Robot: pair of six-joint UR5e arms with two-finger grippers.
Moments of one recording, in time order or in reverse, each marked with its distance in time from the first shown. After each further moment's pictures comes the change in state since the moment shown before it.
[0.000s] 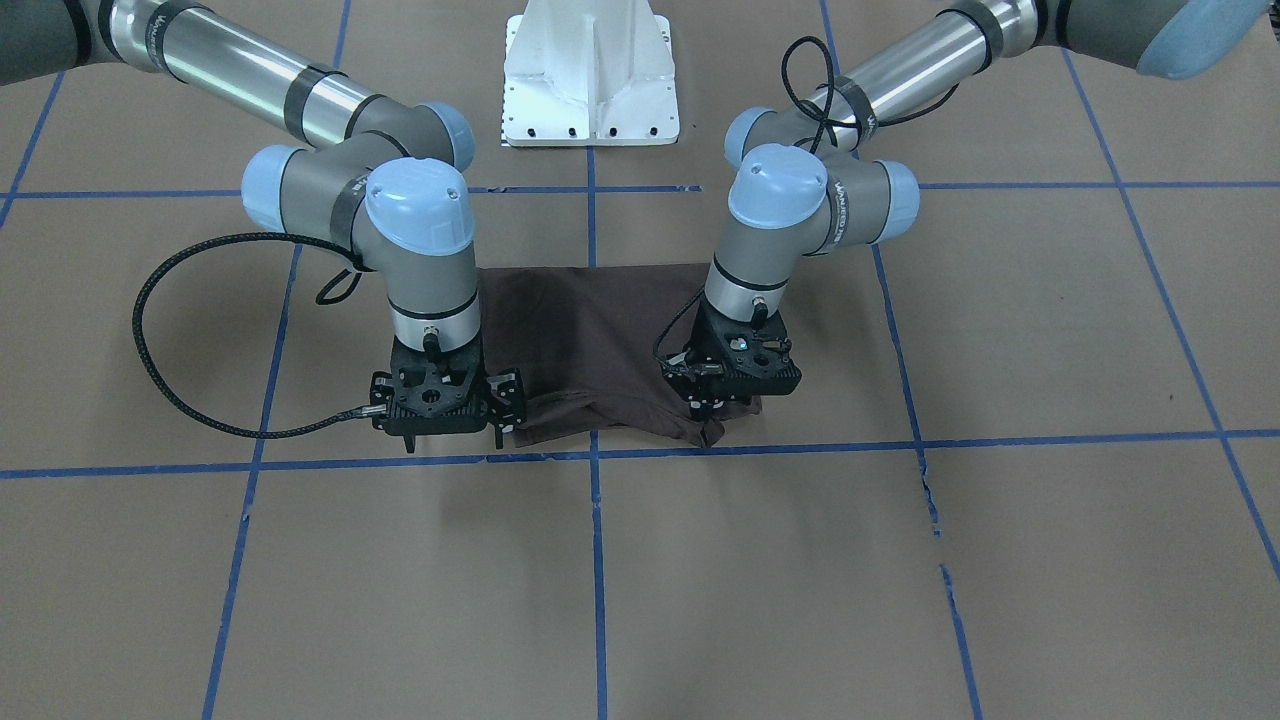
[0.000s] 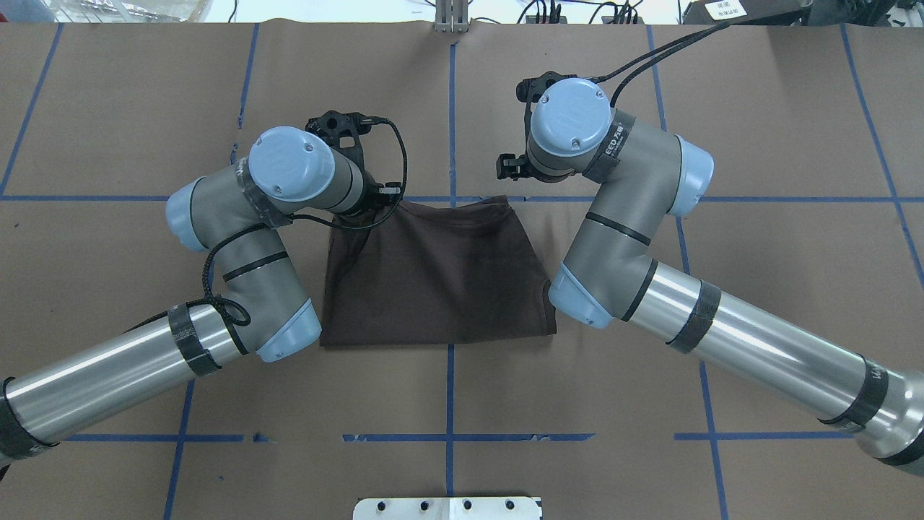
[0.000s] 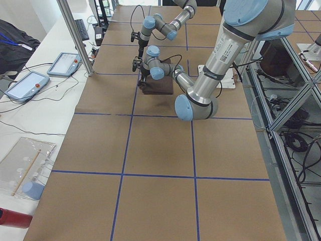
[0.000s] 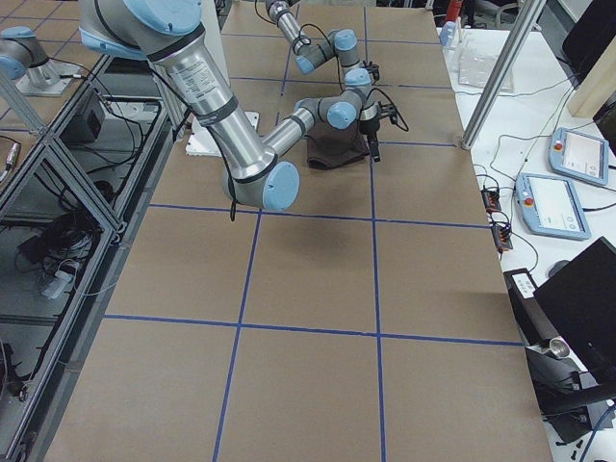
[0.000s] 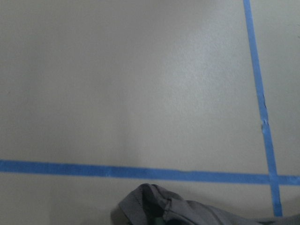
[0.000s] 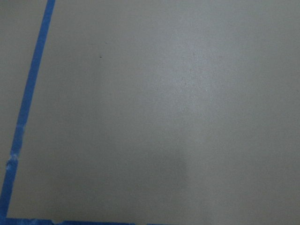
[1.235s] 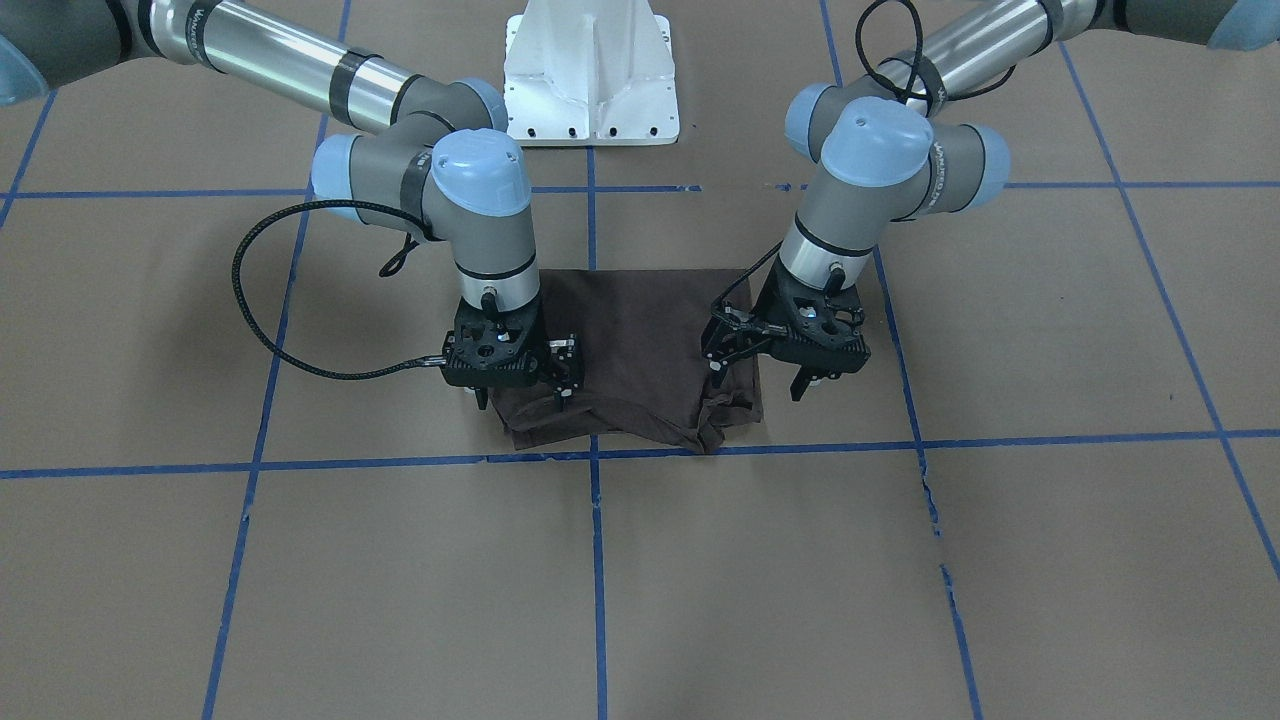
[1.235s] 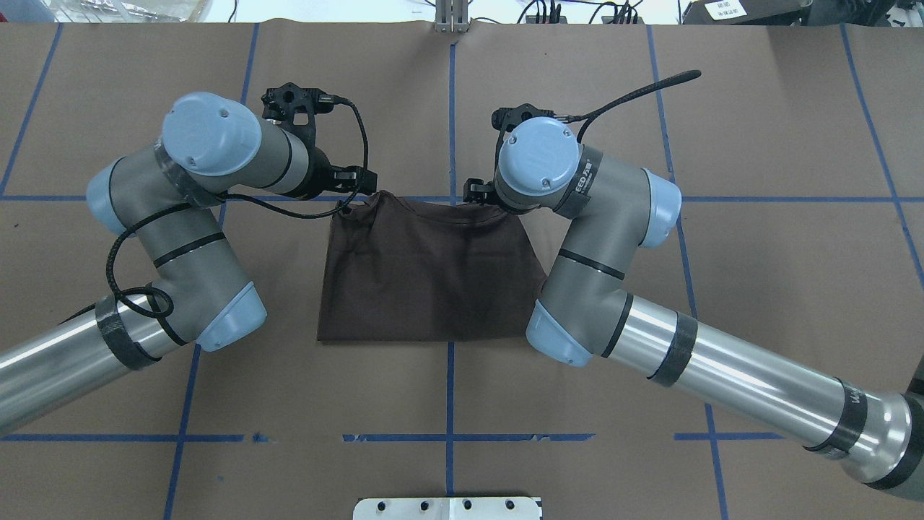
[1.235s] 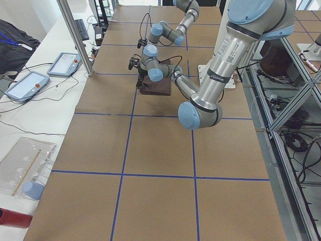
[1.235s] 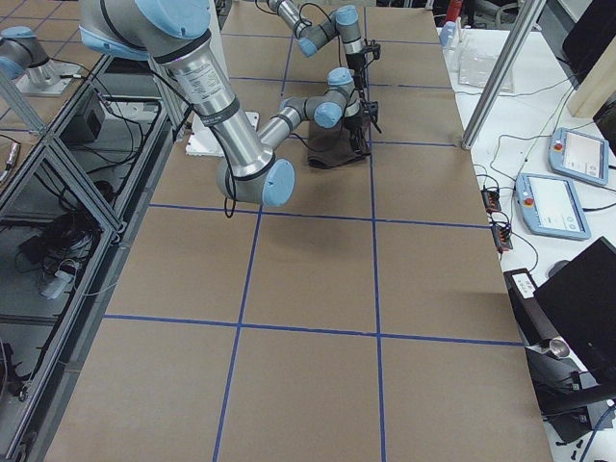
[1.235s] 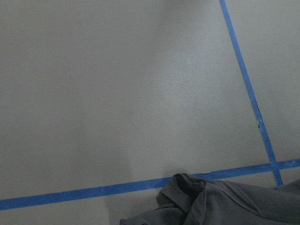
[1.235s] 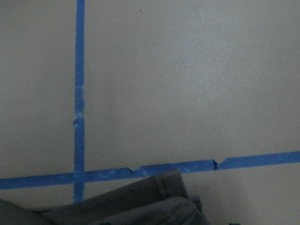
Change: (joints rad) left arm -0.078 0.143 -0.203 0.012 -0.094 0.209; right arm -0.113 0.019 -0.018 0.084 -0.050 0.262
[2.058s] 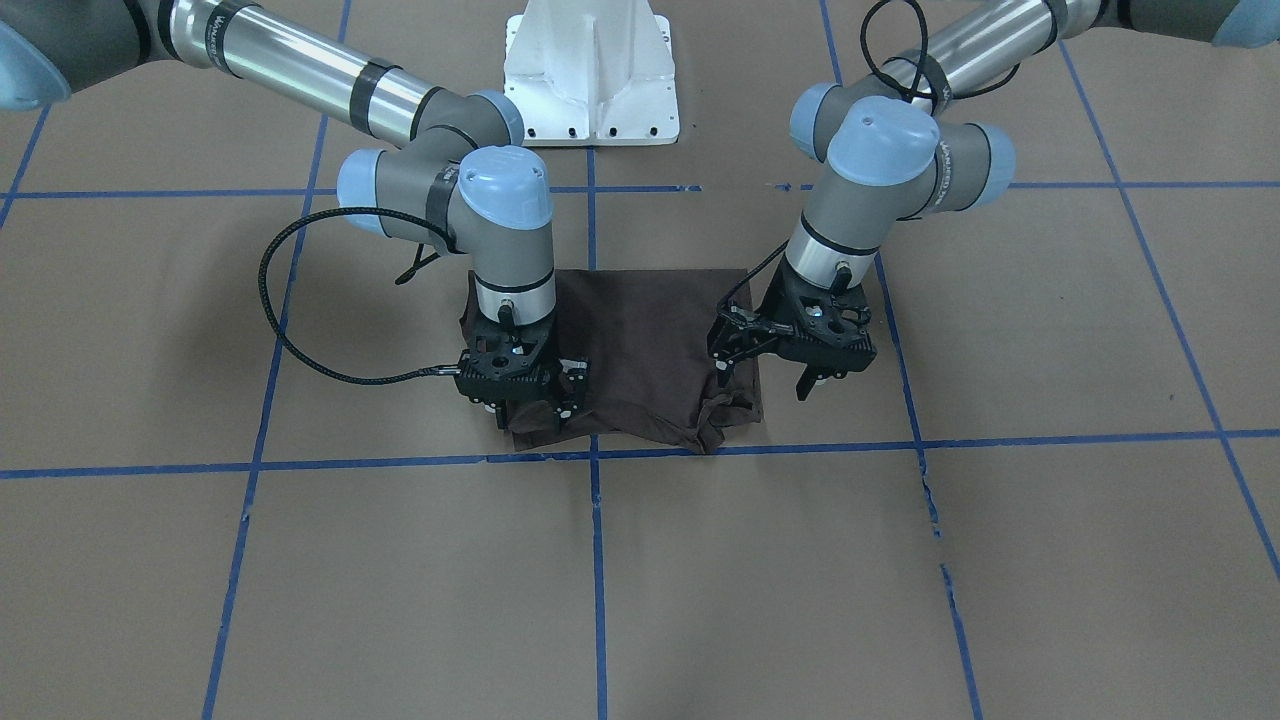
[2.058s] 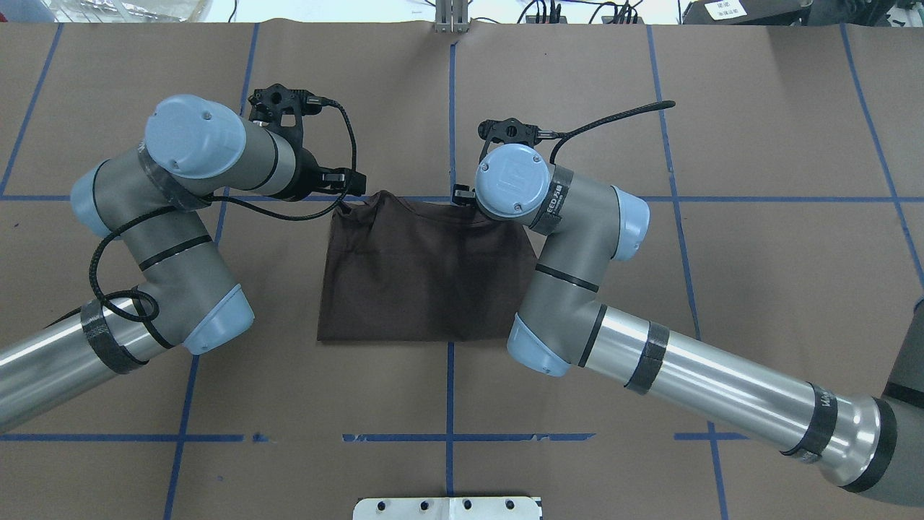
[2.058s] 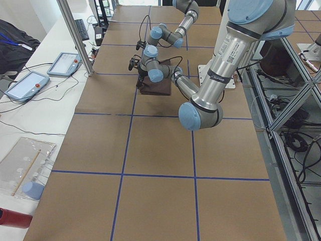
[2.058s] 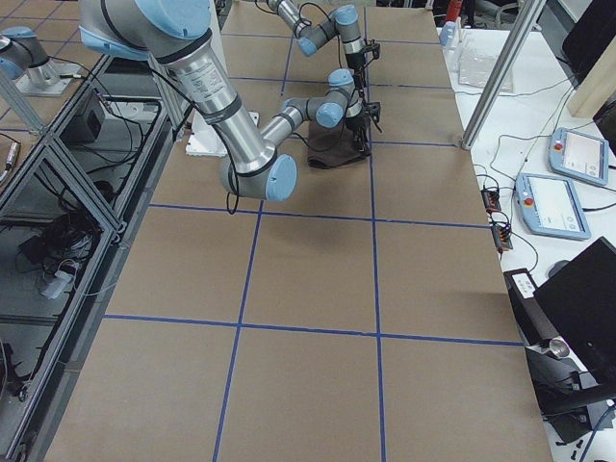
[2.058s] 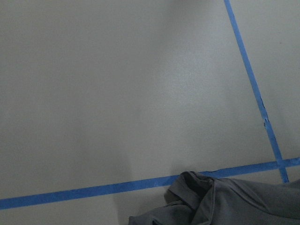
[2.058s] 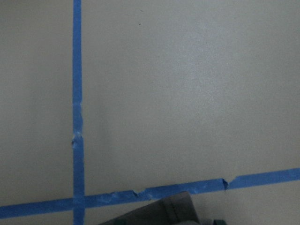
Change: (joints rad) left arm -0.001 0.007 -0.002 -0.002 0.002 -0.001; right arm -0.003 0.038 -0.066 0.009 -0.052 0.025
